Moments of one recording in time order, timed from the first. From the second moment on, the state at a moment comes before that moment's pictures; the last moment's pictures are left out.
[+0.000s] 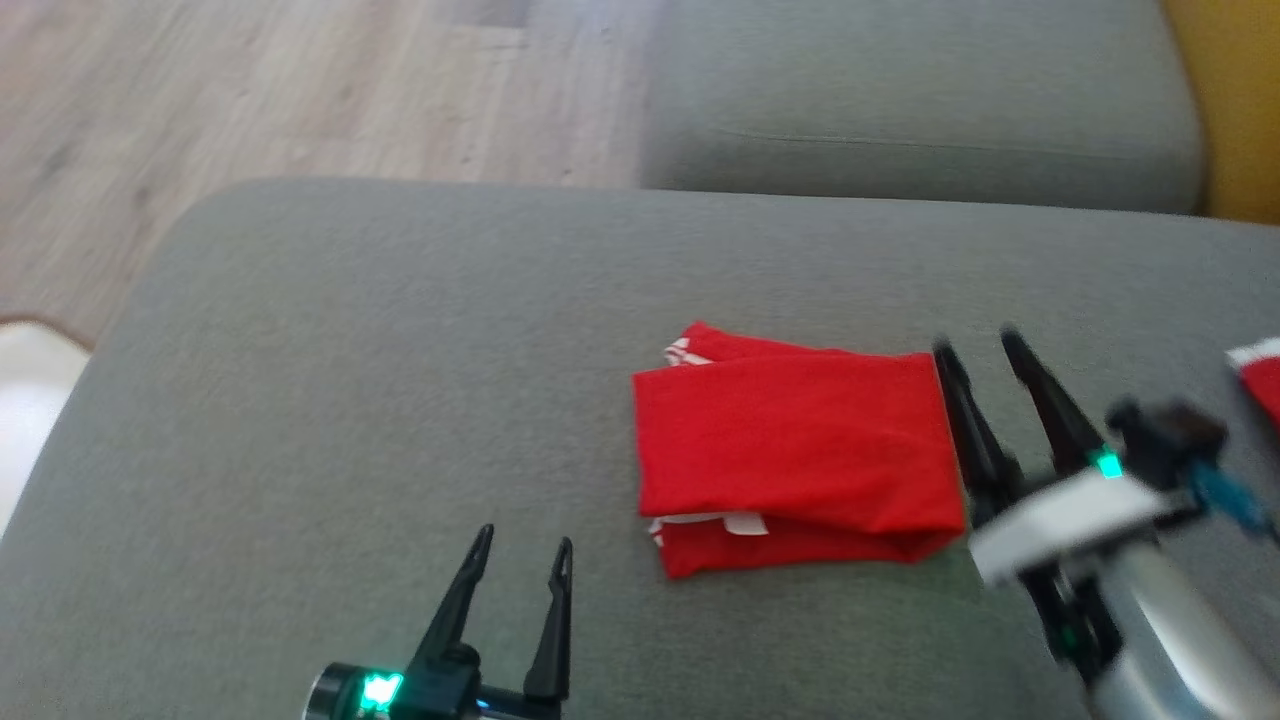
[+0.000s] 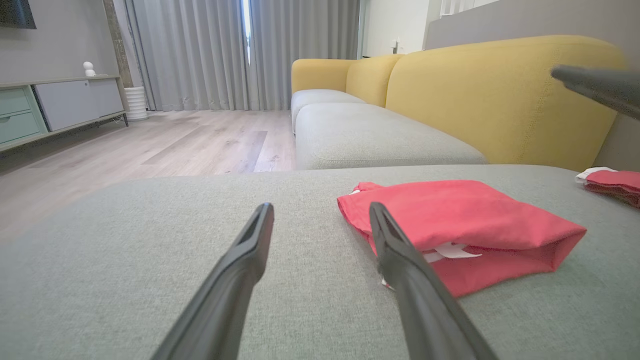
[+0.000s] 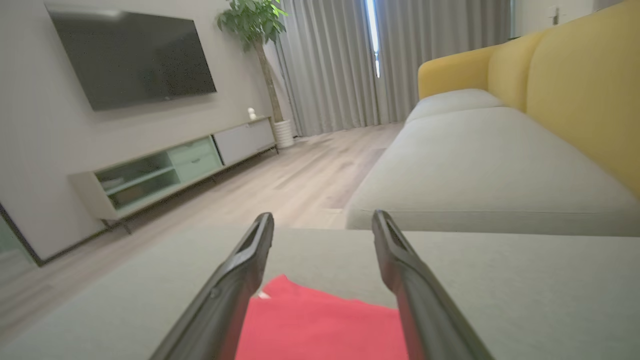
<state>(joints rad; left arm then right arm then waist) 0.07 0.09 -0.48 0.18 -0.17 0.17 -0.25 -0.26 -0.28 0.37 0.39 0.57 0.13 -0.23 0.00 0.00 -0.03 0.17</state>
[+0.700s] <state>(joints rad) 0.17 0.07 -0.36 0.15 -0.19 0.18 -0.25 0.20 -0.19 0.10 0.15 0.24 0.13 -0.25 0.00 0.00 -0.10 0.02</state>
